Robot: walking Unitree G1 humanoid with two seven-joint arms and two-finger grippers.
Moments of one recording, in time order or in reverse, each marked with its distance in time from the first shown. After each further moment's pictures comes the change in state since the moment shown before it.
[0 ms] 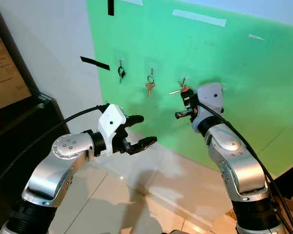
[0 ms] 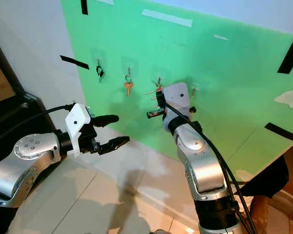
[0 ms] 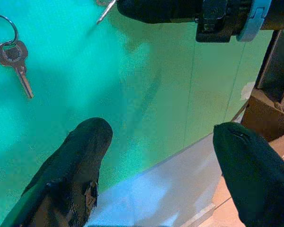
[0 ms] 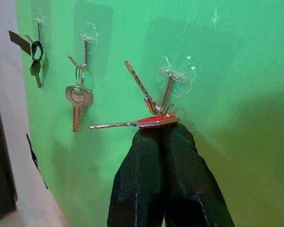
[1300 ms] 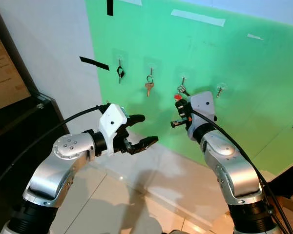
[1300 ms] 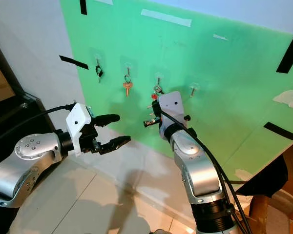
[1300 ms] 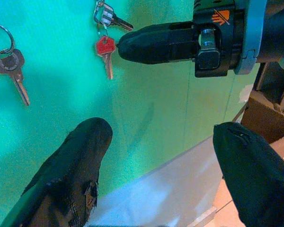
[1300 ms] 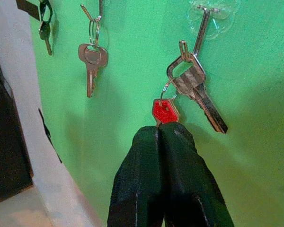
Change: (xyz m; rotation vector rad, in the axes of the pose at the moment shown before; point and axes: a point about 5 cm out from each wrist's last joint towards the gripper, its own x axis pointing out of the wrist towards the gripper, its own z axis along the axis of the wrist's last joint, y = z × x) left arm 0.002 -0.001 0.001 0.010 -0.016 -0.003; right arm -0.001 0.010 -0.020 0.026 0.092 0.049
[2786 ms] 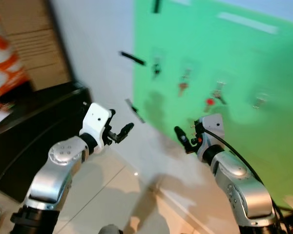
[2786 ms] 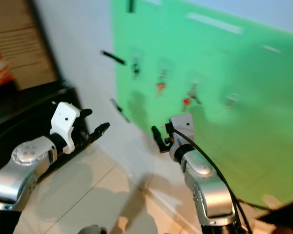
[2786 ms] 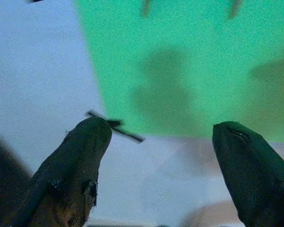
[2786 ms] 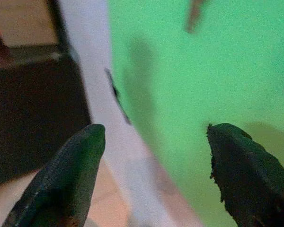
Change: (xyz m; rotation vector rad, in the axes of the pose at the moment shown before) left arm -0.016 0.026 -0.031 -0.026 0.088 0.482; right arm -0.032 -0.007 -0.041 0.158 0.137 0.011
